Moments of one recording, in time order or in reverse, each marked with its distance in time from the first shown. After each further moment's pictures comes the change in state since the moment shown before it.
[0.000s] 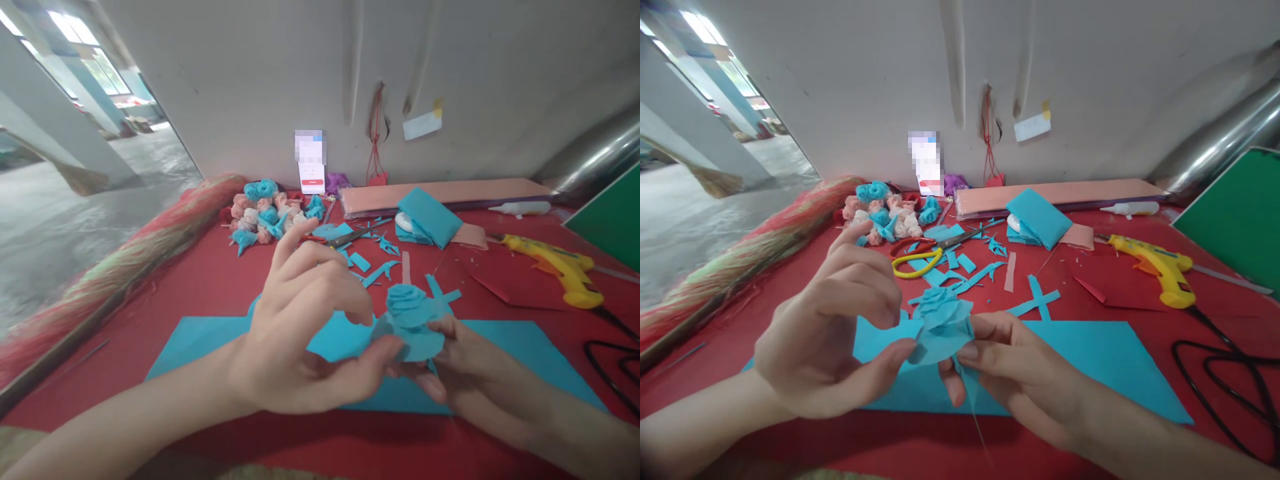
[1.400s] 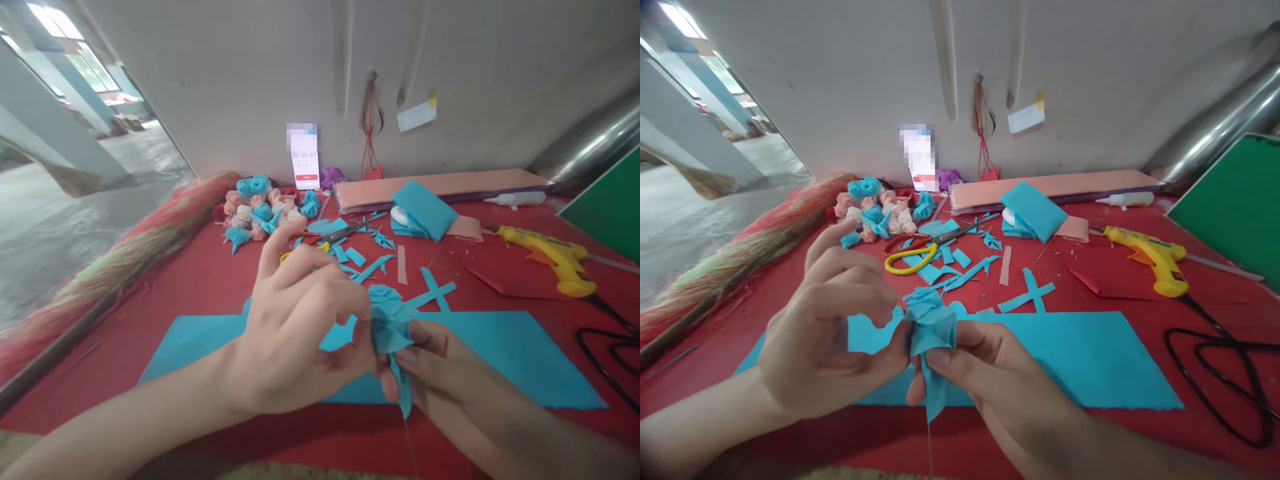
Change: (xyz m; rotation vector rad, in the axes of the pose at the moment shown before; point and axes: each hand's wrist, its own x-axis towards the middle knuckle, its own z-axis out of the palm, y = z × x) left_hand -0.006 -0.003 0.007 0.222 -0.002 0.127; right_hand -0.005 0.016 0.018 0.094 0.203 -0.062
